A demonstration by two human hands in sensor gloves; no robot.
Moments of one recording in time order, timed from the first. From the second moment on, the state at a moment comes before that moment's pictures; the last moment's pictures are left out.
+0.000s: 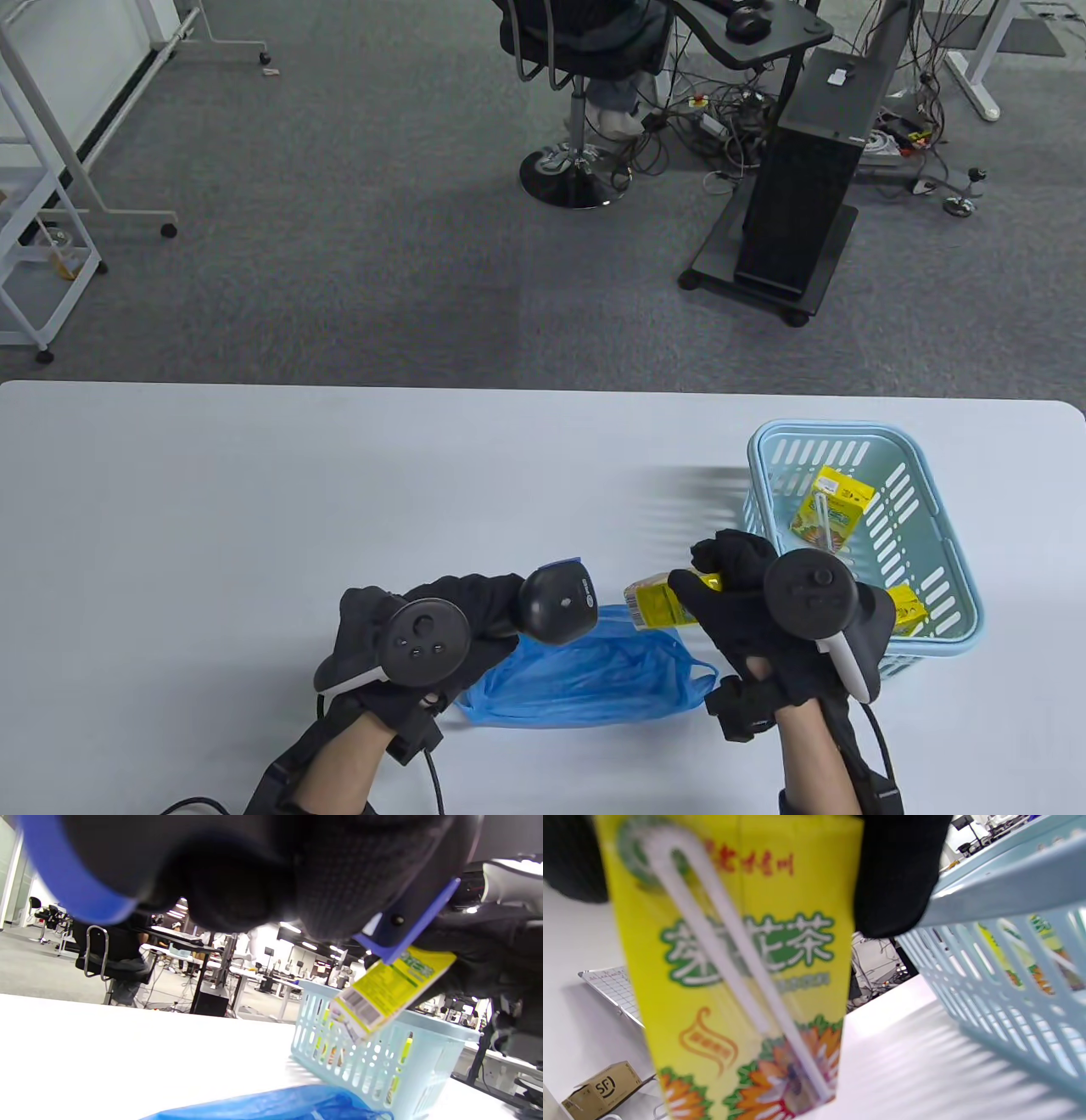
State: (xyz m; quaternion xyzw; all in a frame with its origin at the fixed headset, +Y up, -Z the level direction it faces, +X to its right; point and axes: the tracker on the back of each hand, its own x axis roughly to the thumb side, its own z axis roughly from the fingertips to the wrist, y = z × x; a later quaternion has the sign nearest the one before) left_hand -0.128 -0.635 -0.270 0.05 -0.29 0.16 0.94; right_hand 0.203 -0.630 -0.289 -0.01 -0.08 0.95 0.31
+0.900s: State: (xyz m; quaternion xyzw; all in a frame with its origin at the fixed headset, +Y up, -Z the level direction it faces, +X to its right) left_hand -0.099 -0.654 -0.263 0.03 -0.29 0.08 0.95; right_hand 0.199 -0.627 -0.286 0.00 -0.08 0.94 0.34
